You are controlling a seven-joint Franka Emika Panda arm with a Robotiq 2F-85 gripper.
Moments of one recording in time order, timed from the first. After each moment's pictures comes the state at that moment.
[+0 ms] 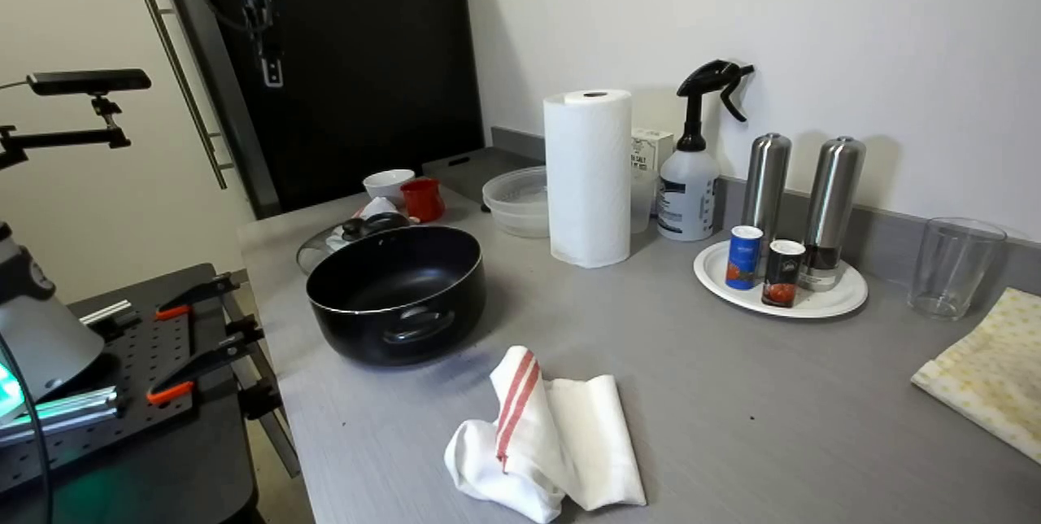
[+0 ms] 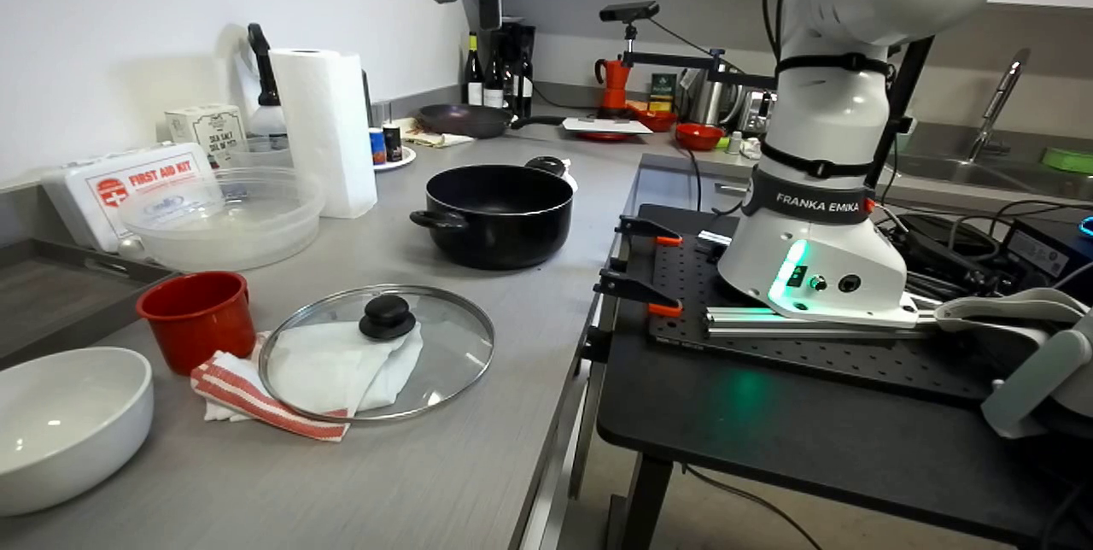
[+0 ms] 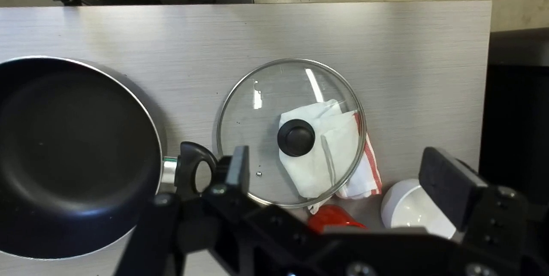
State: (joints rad) arm 0.09 -0.43 0.09 -2.49 0.27 1.96 0.11
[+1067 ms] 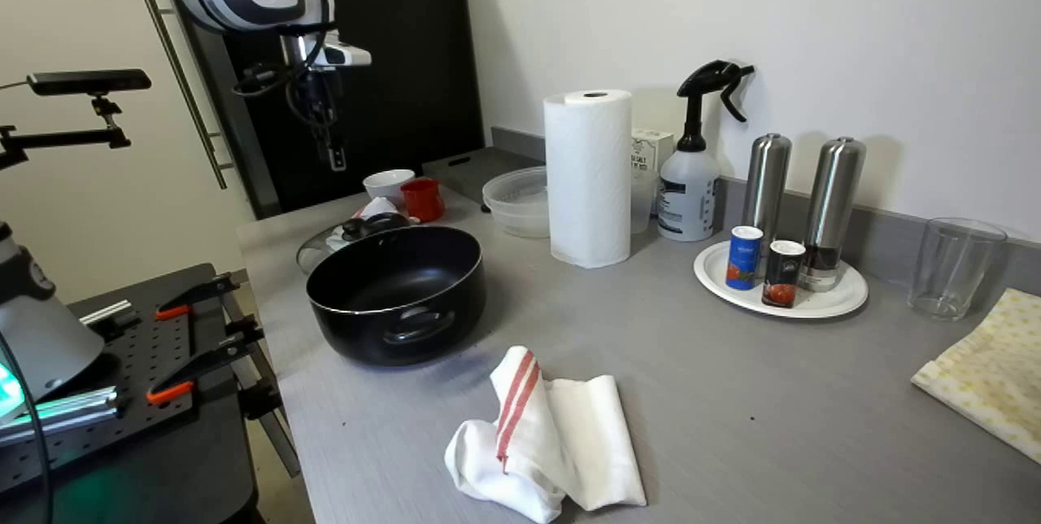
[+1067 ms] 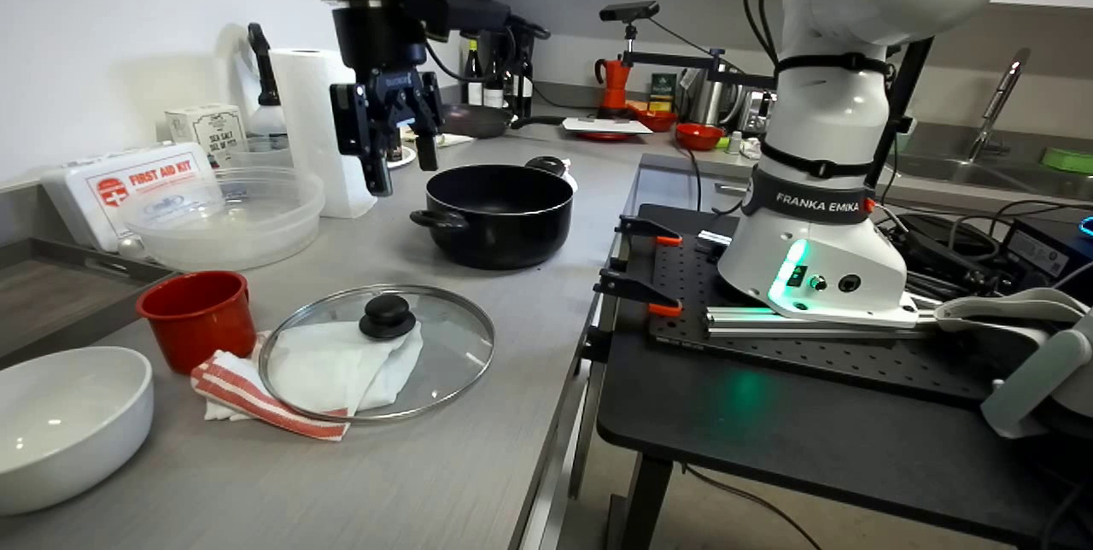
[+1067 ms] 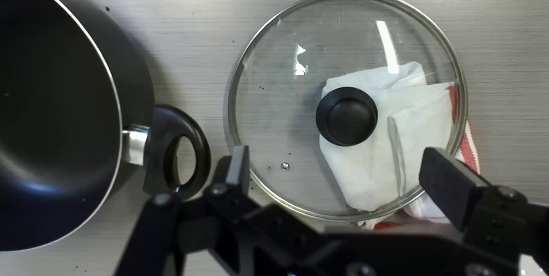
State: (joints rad) arm 0.12 0.04 0.22 -2.45 -0.01 2.41 0.37
